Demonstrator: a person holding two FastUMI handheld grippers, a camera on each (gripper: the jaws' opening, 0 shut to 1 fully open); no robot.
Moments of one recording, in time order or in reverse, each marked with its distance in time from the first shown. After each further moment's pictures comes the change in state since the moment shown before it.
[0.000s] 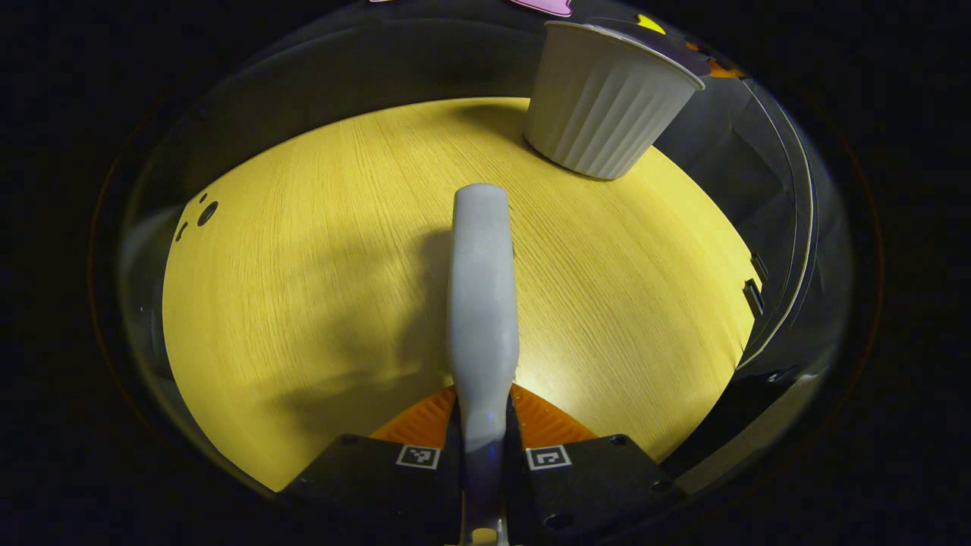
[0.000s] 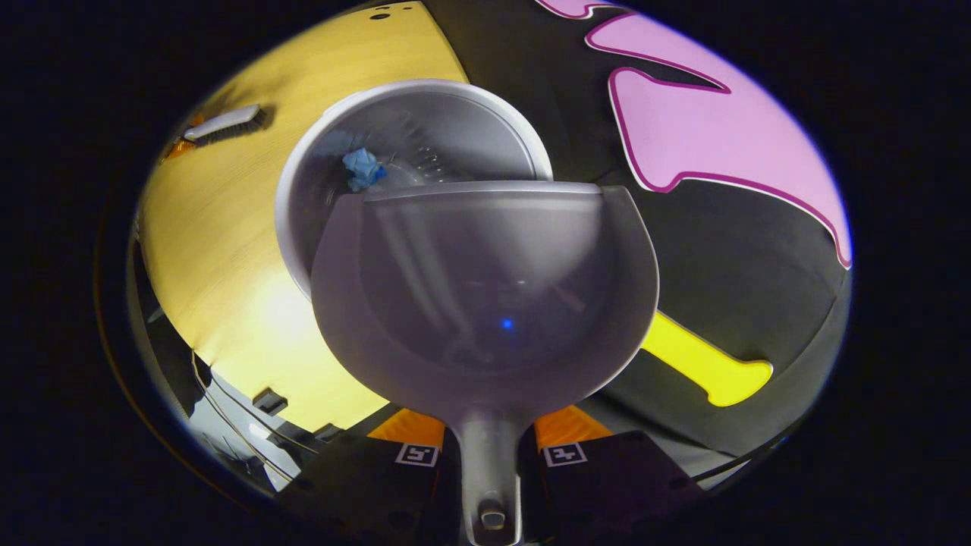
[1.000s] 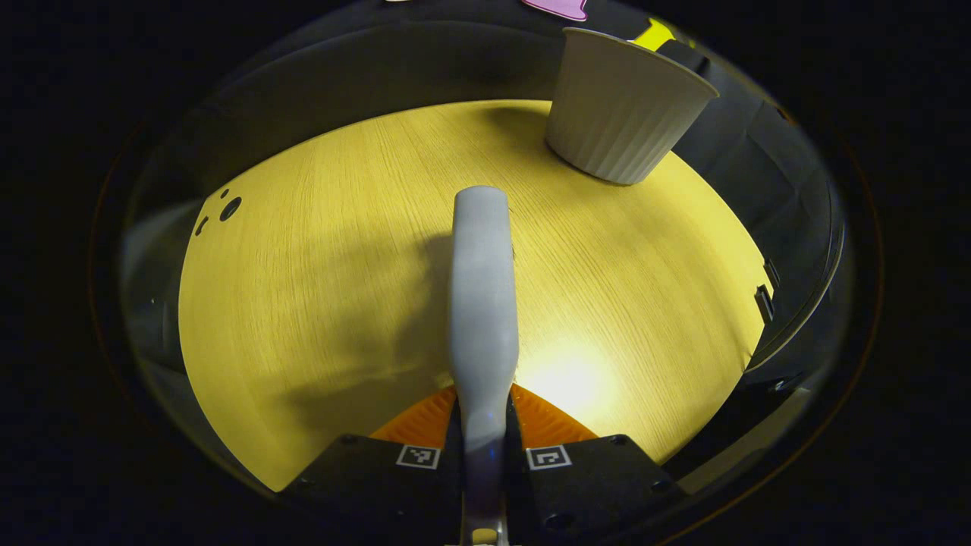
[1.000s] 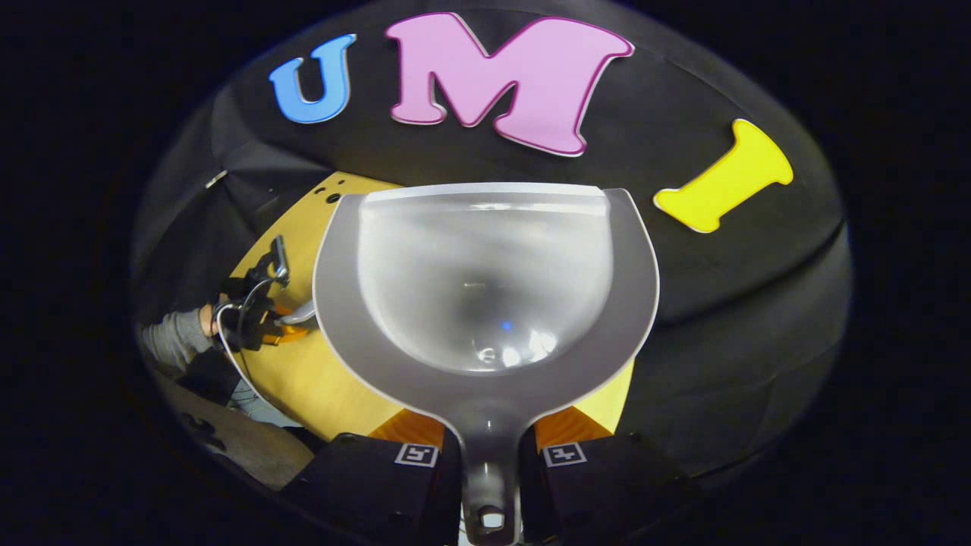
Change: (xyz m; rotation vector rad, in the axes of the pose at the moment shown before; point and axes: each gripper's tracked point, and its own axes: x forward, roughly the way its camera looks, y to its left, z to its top) left arm -0.016 0.012 -0.001 -0.036 -0.004 0.061; right arm -0.083 0.119 -0.009 0.742 -0.465 0.443
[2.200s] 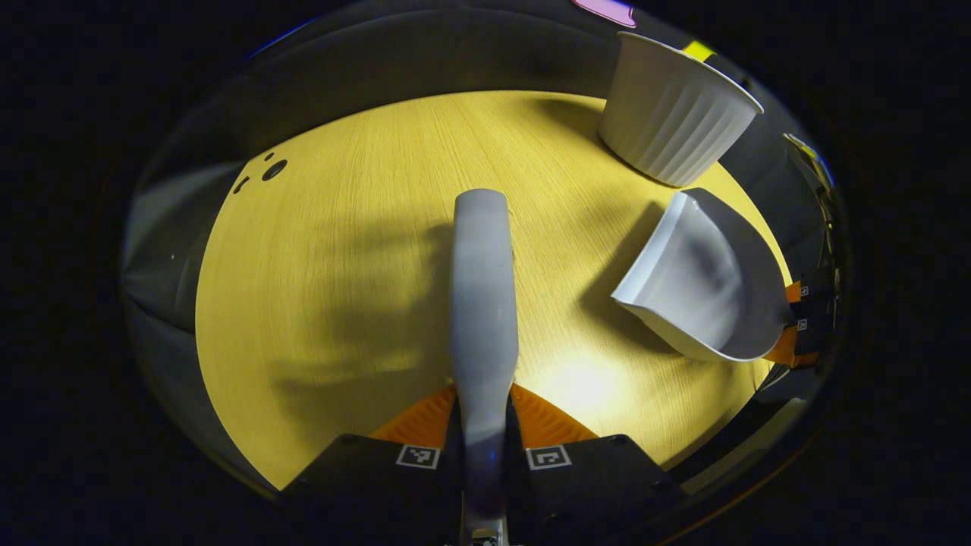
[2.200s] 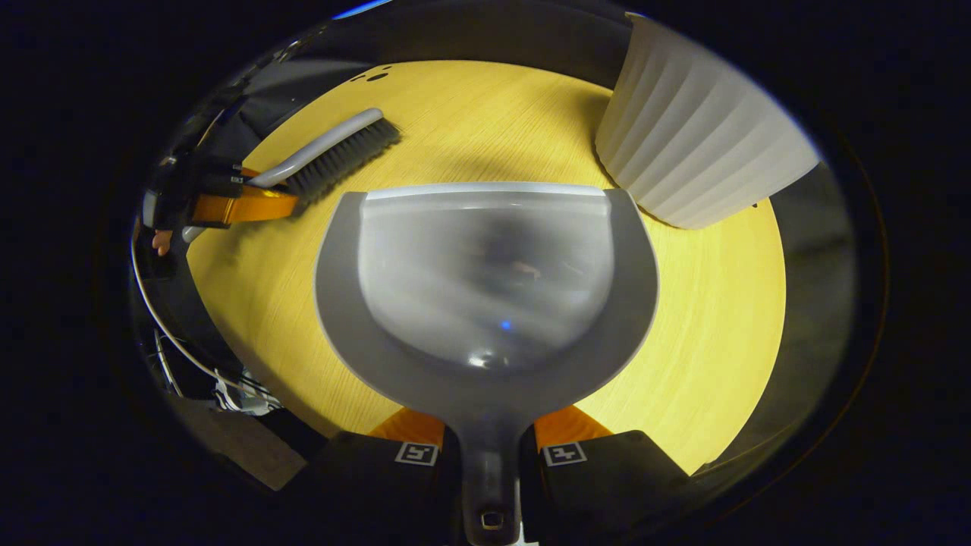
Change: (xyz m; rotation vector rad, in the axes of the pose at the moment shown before) left arm -0.008 0.008 -0.020 -0.121 0.039 0.128; right arm 0.202 0.164 -0.174 0.006 0.278 0.116
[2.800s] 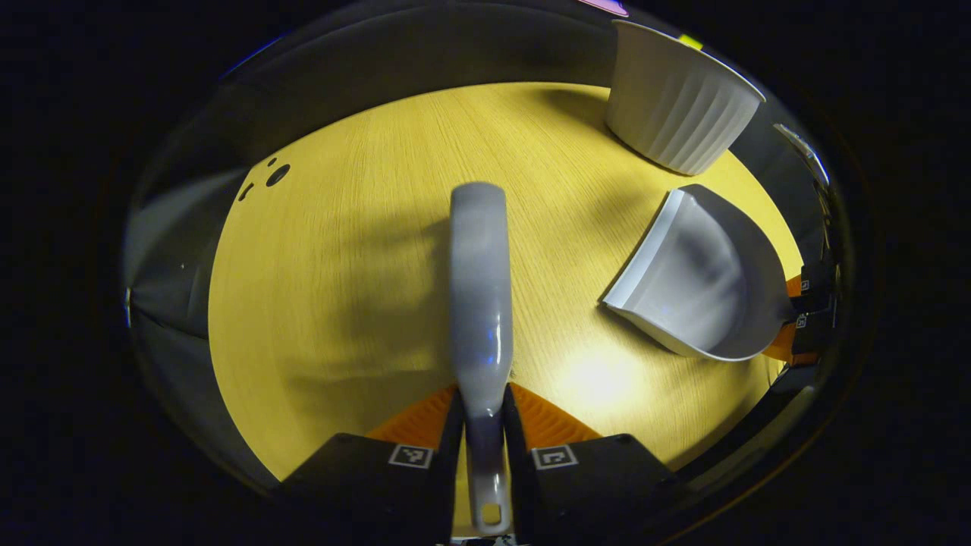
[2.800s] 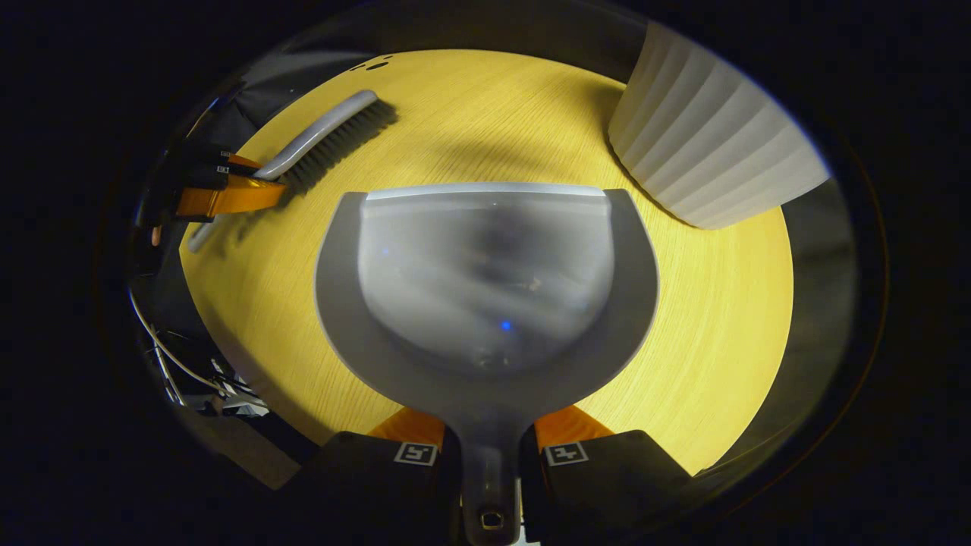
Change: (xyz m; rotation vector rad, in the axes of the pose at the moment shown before) left arm -0.005 0.009 -0.003 0.046 0.041 0.071; right arm 0.022 -0.001 -0.004 -0.026 0.036 0.003
